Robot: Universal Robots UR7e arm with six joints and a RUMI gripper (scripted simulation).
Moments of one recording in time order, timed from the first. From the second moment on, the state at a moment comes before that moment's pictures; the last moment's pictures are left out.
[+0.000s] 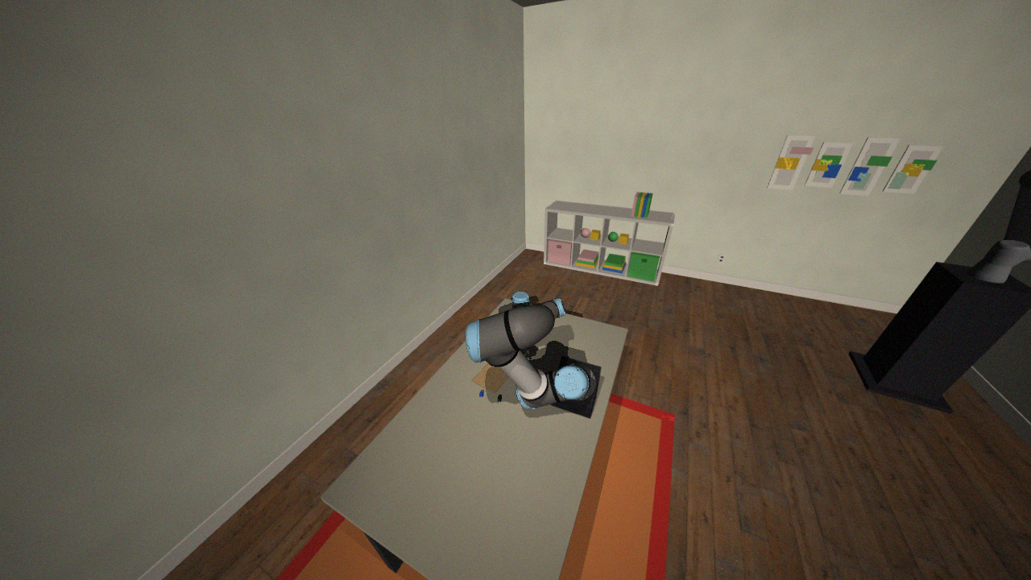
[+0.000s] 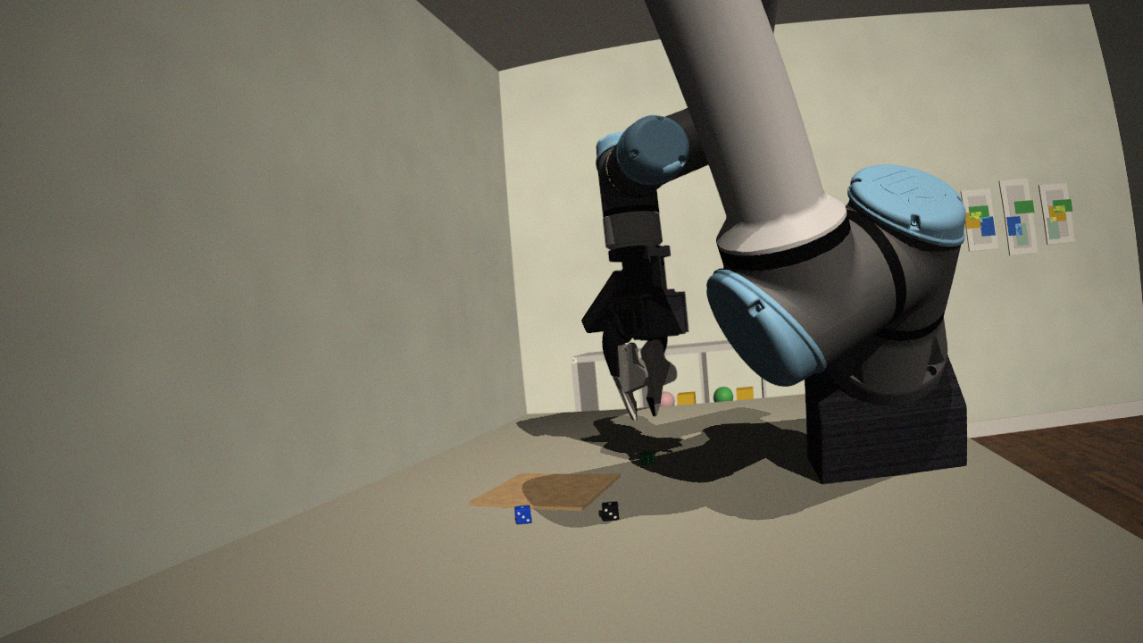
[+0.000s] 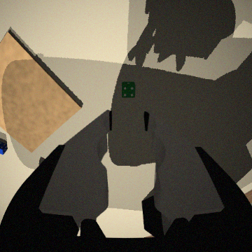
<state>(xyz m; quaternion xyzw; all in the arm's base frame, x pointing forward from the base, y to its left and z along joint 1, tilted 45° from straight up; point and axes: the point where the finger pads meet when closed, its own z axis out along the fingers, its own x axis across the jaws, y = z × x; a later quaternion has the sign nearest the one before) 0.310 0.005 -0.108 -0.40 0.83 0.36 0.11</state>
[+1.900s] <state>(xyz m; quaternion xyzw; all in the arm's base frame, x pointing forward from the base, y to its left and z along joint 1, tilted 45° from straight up) 0.306 0.032 -0.138 -0.40 0.83 0.36 0.11</state>
